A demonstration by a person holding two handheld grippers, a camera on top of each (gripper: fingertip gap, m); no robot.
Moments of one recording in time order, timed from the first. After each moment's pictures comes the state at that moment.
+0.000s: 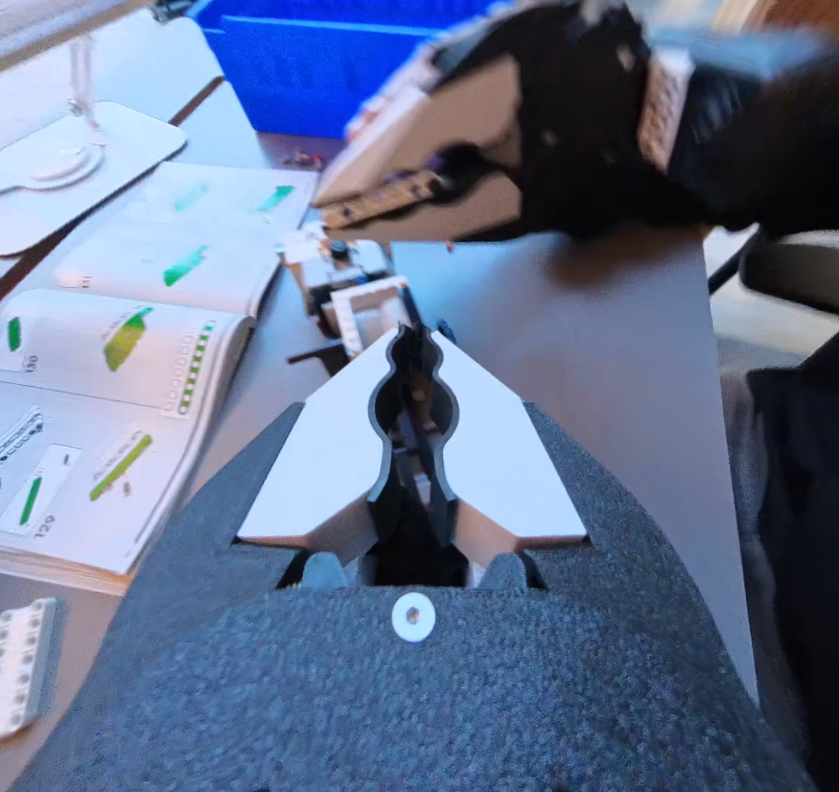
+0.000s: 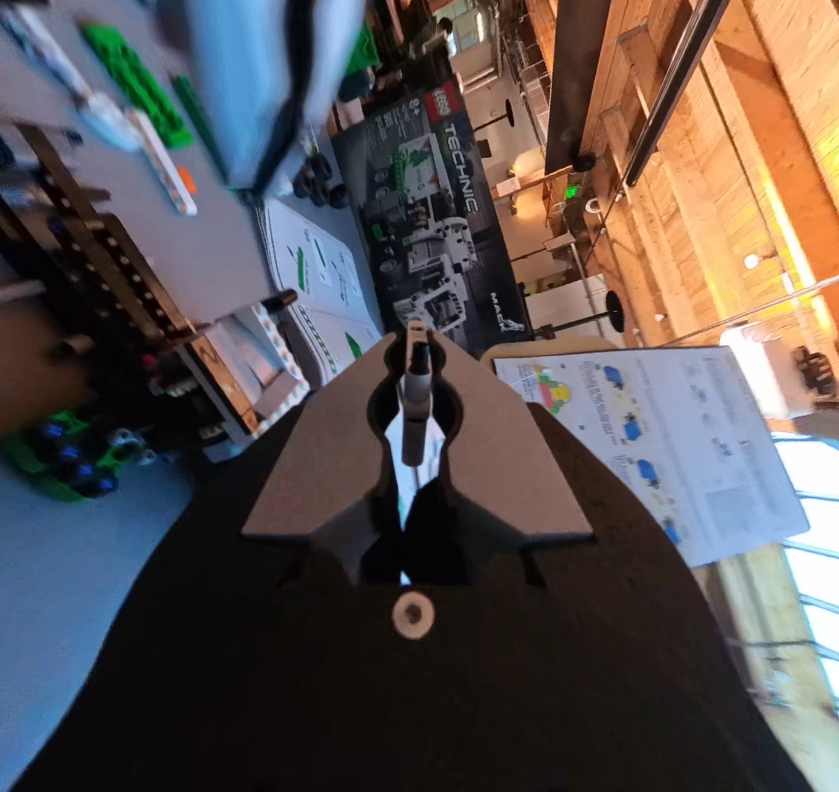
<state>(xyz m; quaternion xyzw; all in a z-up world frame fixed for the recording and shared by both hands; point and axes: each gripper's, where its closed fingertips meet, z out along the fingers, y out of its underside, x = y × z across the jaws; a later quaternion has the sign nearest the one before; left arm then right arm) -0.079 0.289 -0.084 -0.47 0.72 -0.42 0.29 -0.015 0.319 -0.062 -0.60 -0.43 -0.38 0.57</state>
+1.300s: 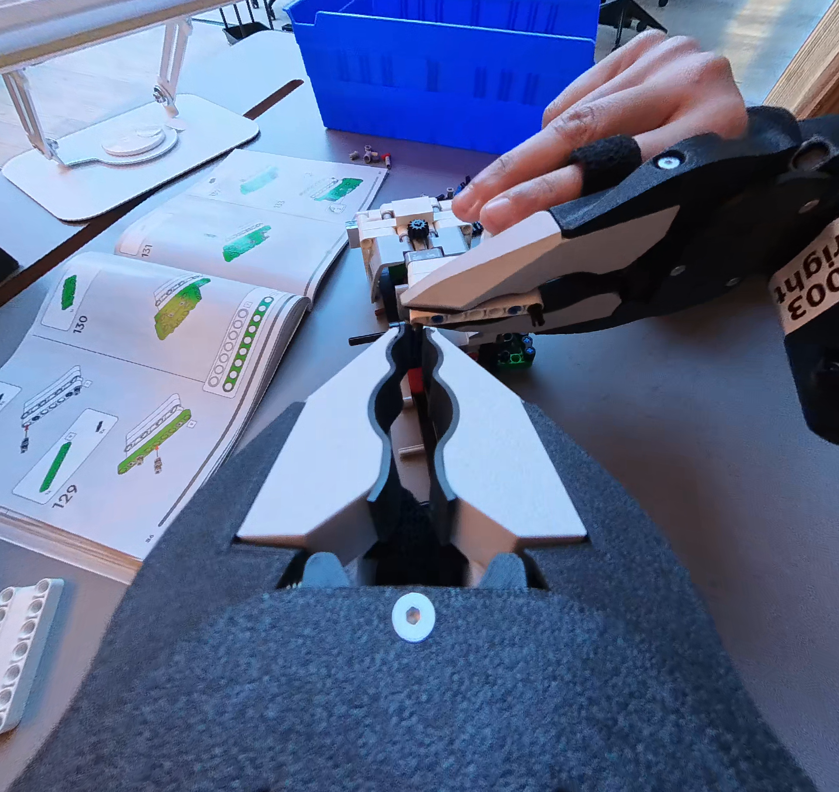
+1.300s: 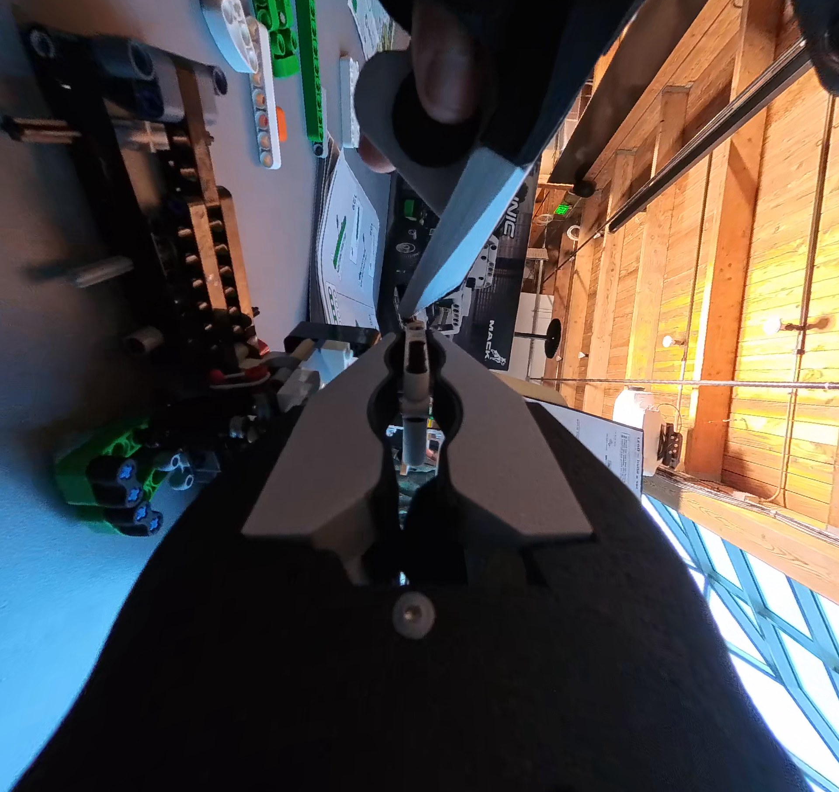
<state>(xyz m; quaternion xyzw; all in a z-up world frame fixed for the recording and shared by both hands) -0.057 0.329 -0.108 -0.50 0.68 -0.43 0.32 -0.051 0.339 -0.100 -0.53 -0.53 -0.50 0.43</state>
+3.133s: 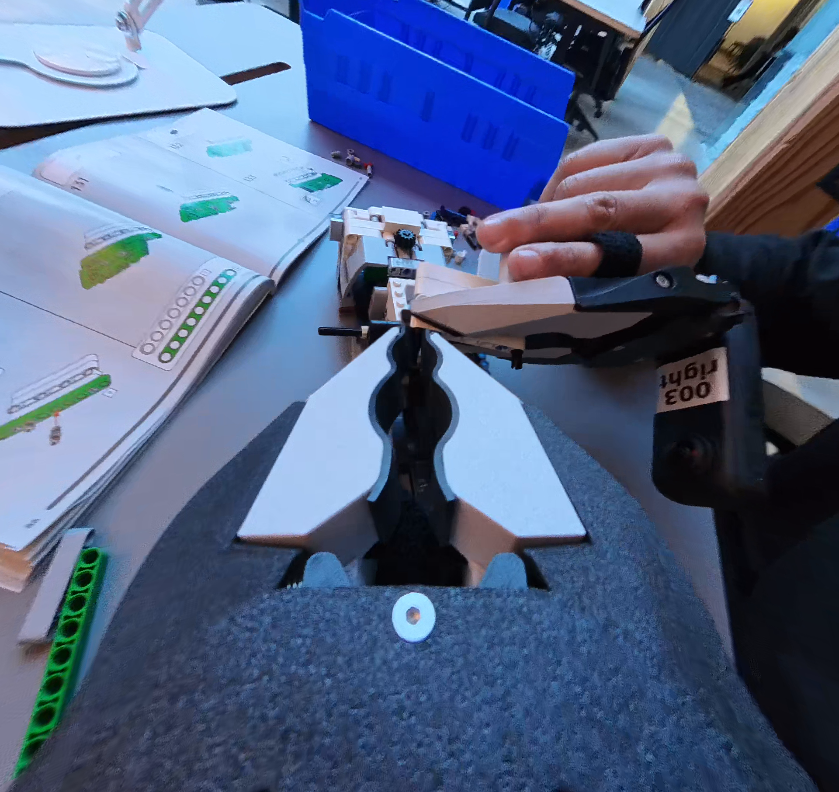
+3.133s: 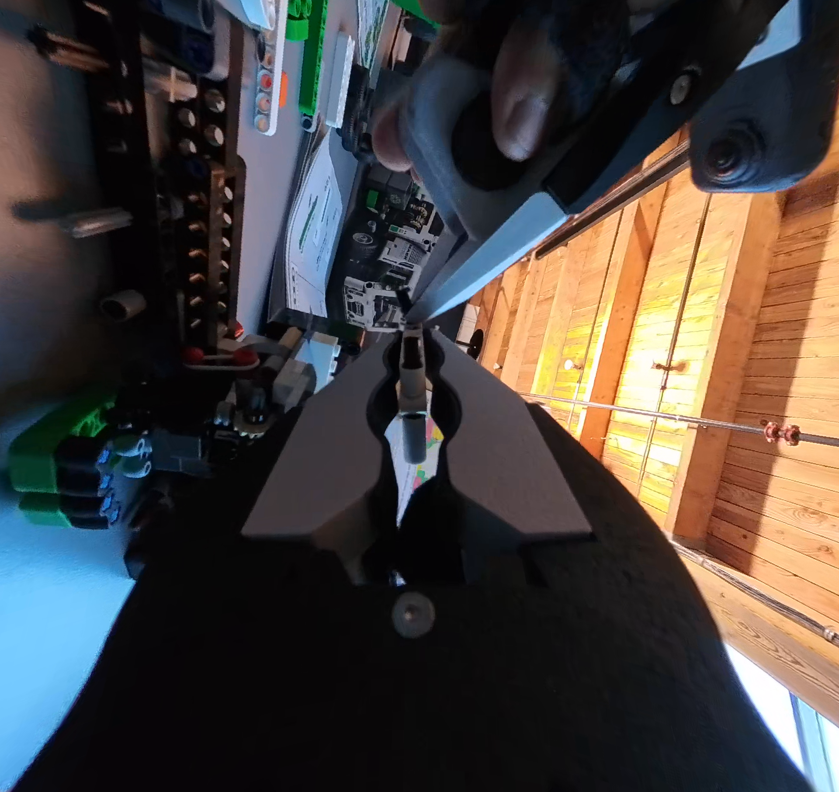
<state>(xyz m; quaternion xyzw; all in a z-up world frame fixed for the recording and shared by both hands) -0.059 0.326 -0.103 -0.56 0.61 -0.51 0.25 -0.055 0.337 -0.095 -0.44 -0.56 -0.58 0.39</state>
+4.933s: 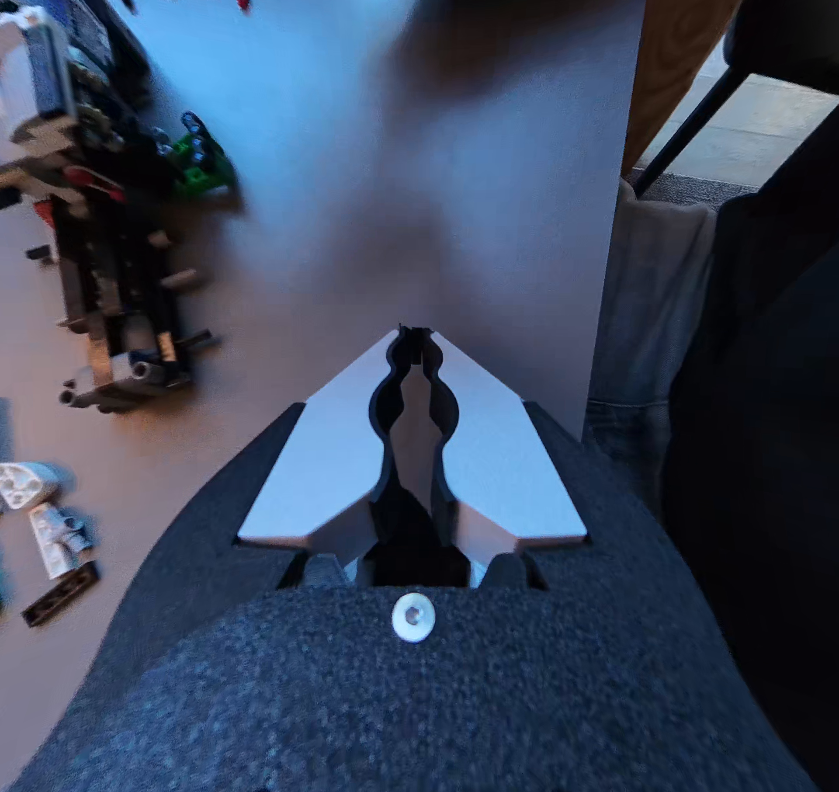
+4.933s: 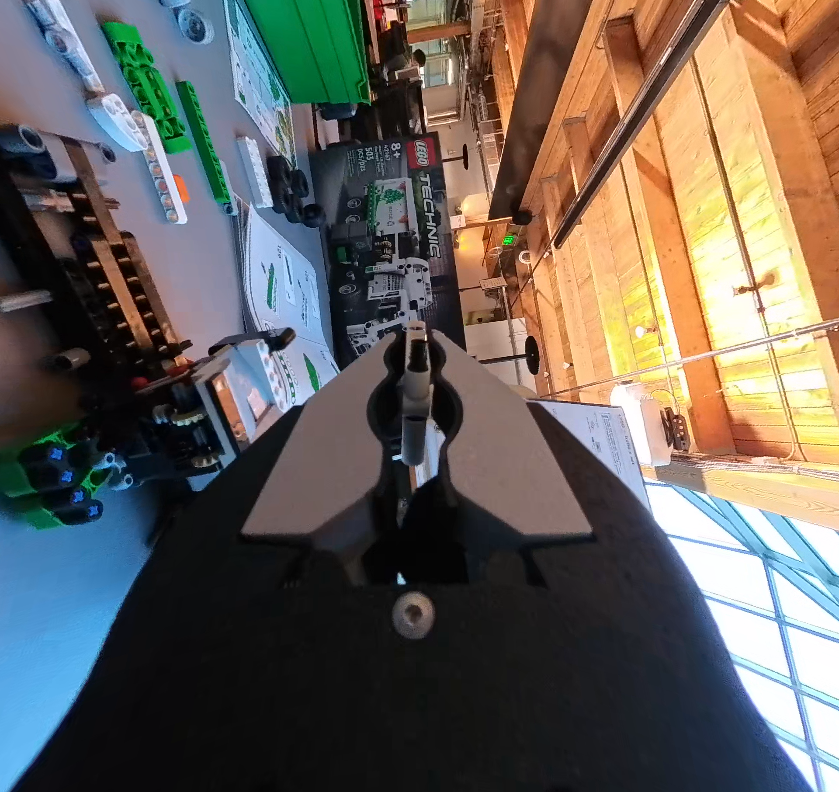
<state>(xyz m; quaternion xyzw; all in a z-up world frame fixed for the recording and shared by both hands) -0.163 0.199 -0.179 -0.49 0.79 -0.31 0.22 -0.047 0.311 -0.050 -0.51 -0.47 -0.46 0.55</state>
